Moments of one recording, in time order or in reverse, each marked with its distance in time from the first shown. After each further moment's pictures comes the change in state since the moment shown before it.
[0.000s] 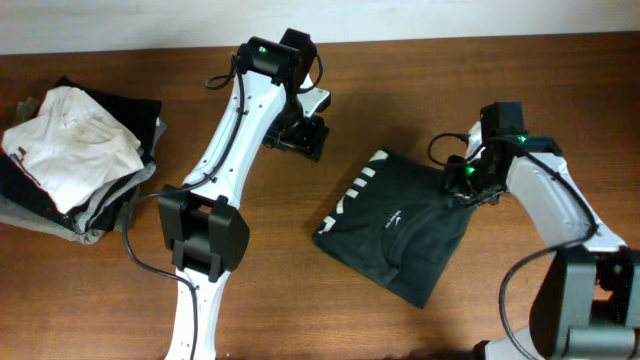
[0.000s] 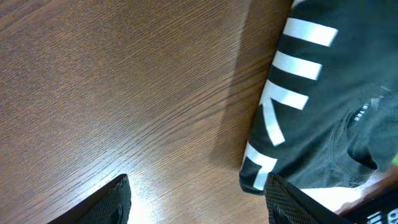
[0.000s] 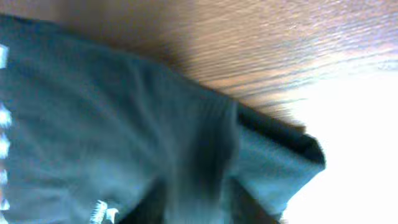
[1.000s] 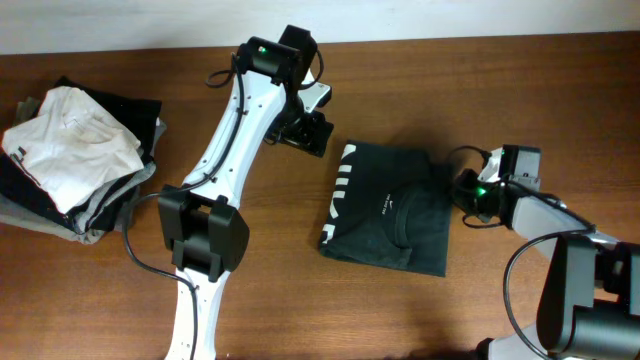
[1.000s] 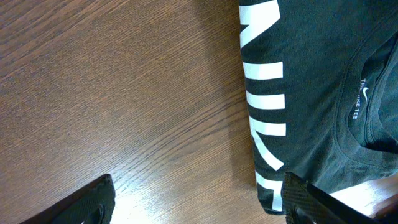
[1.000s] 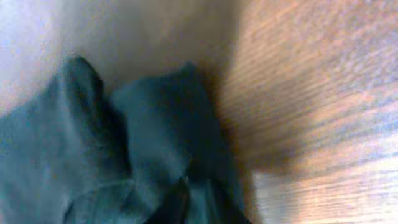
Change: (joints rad) left arm 0.002 0.000 0.000 0.054 -0.018 0.005; right arm -0.143 0.004 -0.361 0.629 -0.240 0.189
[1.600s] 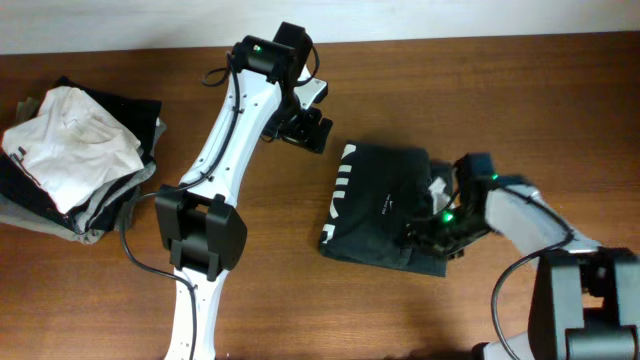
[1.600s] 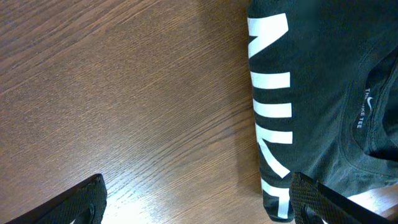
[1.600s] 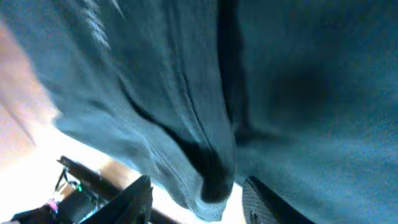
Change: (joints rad) left arm 0.014 0.000 0.000 0.024 0.000 0.003; right arm 0.226 -0.045 0.065 -0.637 -0.188 -0.223
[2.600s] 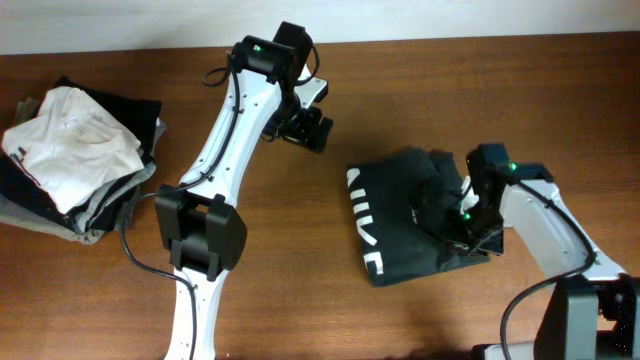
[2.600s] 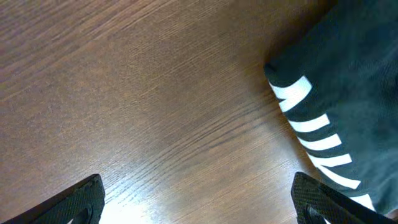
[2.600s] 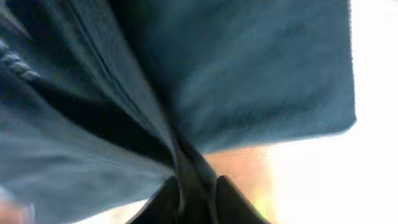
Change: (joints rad) left arm 0.000 0.000 0.000 0.012 0.000 0.000; right arm -0.035 -0.088 0.107 -0.248 0.480 0.027
